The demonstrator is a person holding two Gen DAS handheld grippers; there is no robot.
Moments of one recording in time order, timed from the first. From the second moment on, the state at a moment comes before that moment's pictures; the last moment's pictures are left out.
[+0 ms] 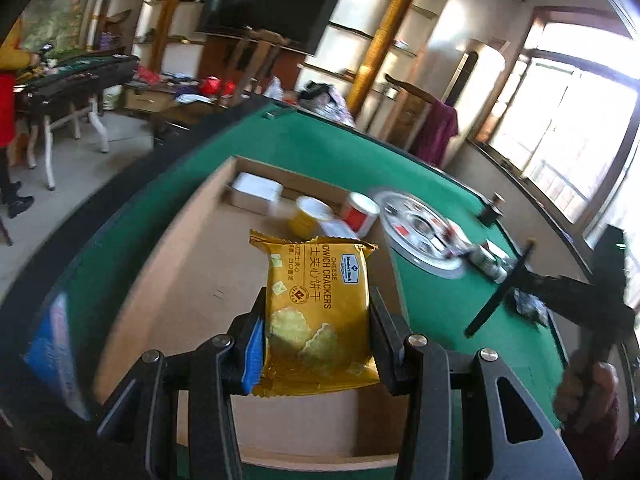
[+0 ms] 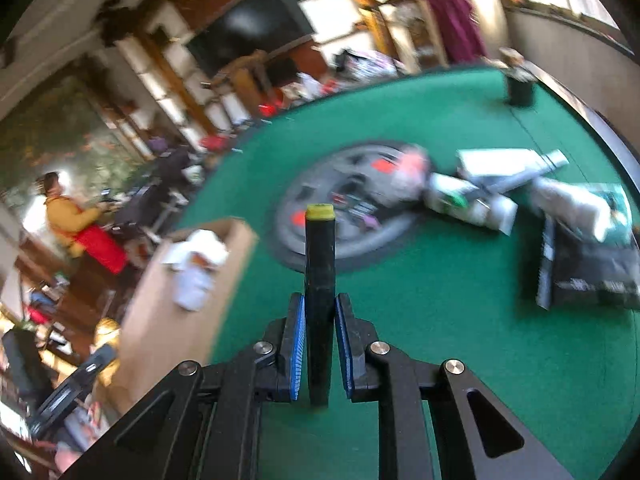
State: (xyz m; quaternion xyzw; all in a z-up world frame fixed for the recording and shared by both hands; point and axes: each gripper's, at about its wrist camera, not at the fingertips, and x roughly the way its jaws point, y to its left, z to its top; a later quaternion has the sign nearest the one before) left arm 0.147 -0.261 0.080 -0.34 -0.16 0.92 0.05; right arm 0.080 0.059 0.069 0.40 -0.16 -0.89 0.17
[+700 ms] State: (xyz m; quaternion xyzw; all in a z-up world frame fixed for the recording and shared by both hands) left arm 0.027 -0.297 0.050 -0.45 -0.09 0.89 -0.01; right arm 0.013 -0.146 0.049 0.49 -0.11 -0.79 0.35
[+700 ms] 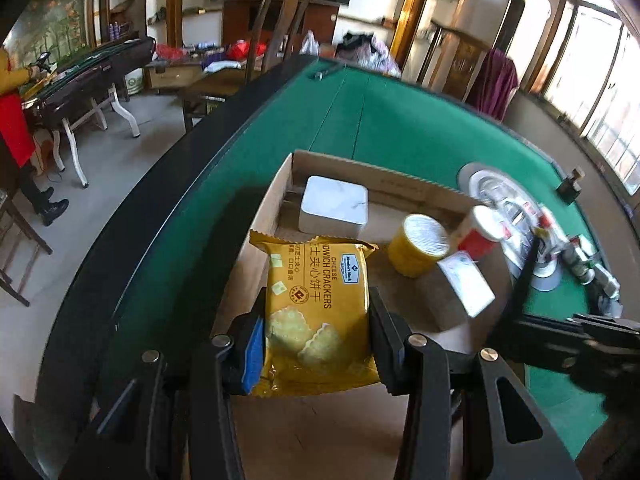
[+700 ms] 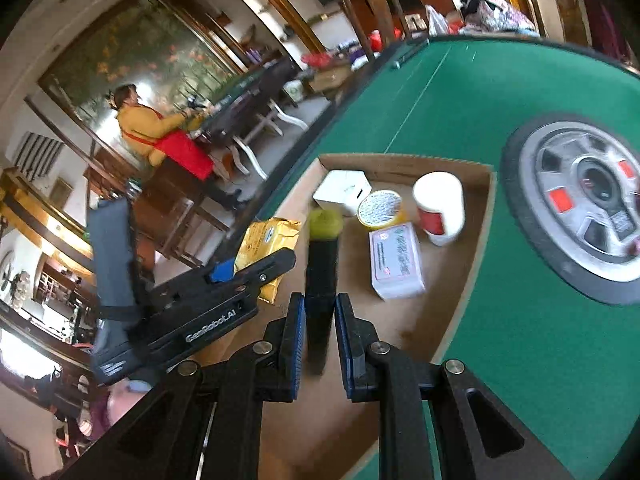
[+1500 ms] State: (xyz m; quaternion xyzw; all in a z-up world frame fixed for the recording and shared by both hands) left arm 0.043 -0.308 0.080 -0.43 -0.14 0.89 -0.02; right arm -0.025 -0.158 0.052 0.49 -0.08 -0.82 0.27
